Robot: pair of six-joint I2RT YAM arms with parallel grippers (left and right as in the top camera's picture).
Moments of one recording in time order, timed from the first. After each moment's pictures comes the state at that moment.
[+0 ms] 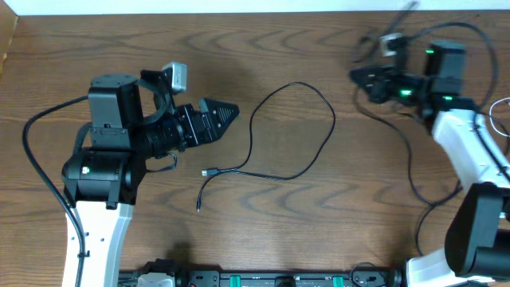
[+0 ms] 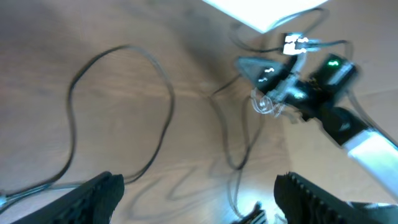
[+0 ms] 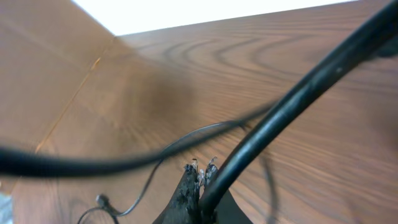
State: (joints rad) left arm -0.07 1.13 1.25 -0.85 0.73 -0.45; right arm -0.12 1.70 1.15 -0.15 -0.91 0.11
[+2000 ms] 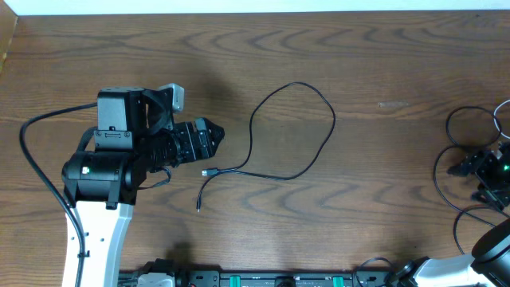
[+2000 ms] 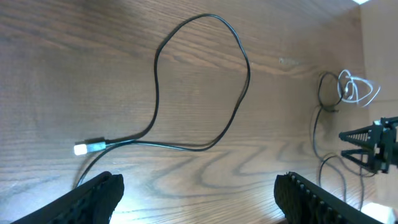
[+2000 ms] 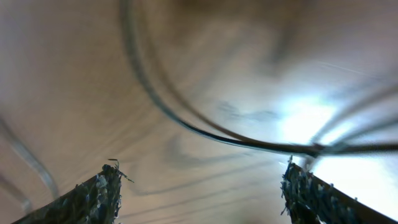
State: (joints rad) left arm -0.07 1.13 1.25 -1.07 0.49 -0.29; right arm -0.79 1.70 1.14 -1.09 -0.28 -0.01
